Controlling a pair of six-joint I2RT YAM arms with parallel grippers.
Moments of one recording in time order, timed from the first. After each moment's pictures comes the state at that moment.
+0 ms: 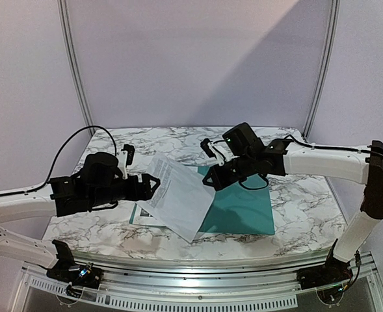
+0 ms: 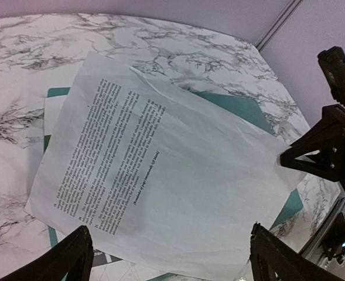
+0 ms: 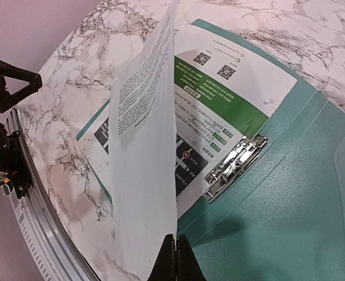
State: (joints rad) left arm -0.89 1.07 0.67 -0.15 -0.24 -0.60; right arm 0.88 1.69 1.30 -0.37 -0.19 0.32
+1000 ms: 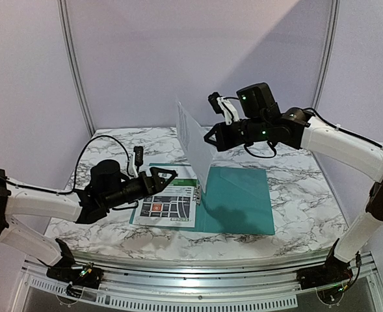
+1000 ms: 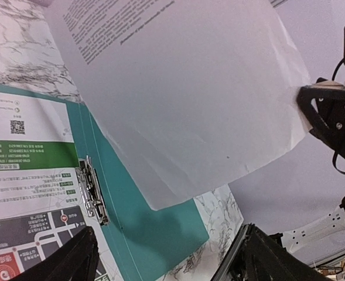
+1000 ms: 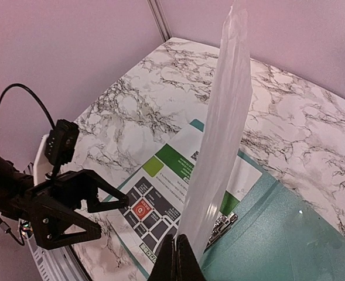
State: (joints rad) left arm -0.81 1.32 0.50 0.63 0.07 -0.87; right arm 0.83 1.64 1.57 -0.46 -0.12 0.29
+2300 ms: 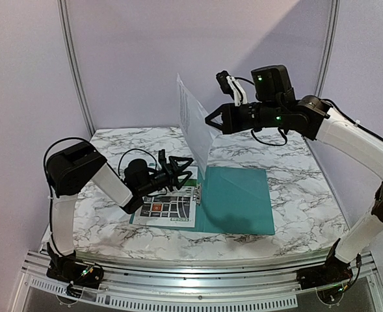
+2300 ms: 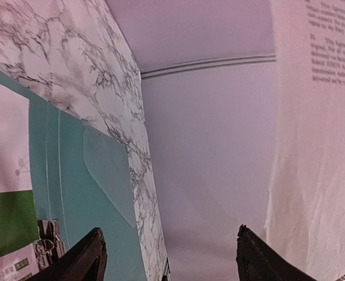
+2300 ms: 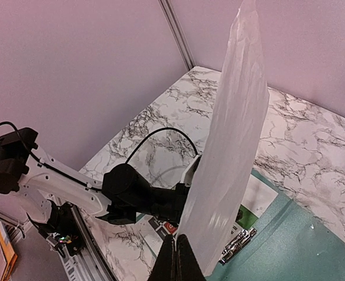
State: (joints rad) left arm -0.66 2.12 0.83 1.33 0.33 -1.40; right arm 0.83 1.58 1.66 -0.49 -0.17 0.34
